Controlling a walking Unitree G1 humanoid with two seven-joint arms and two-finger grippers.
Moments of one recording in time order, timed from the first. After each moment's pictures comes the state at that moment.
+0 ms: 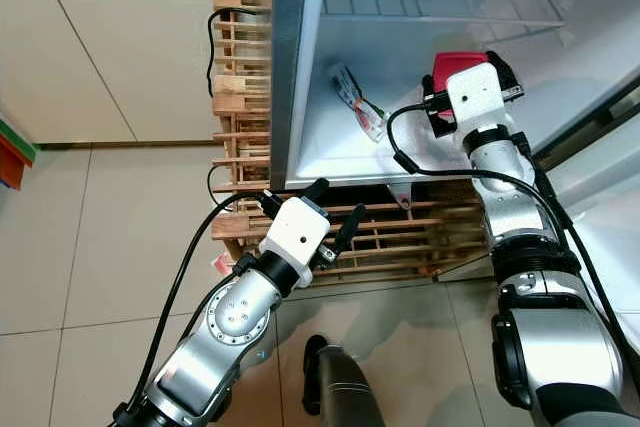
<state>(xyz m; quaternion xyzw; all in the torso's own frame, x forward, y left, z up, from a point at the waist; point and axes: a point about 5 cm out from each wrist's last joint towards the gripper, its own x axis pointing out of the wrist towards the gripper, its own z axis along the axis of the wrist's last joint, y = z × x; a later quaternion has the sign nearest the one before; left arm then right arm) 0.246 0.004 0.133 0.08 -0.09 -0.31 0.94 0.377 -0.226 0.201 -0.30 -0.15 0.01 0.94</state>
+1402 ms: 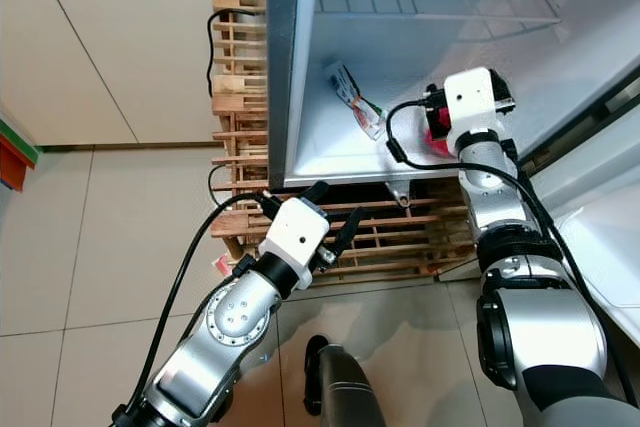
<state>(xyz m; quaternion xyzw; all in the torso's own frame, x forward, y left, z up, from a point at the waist) 0.245 0.004 0.132 0.08 -0.08 -0.31 0.94 0.389 -0.227 0.184 -0.19 -0.07 -0.05 0.98</state>
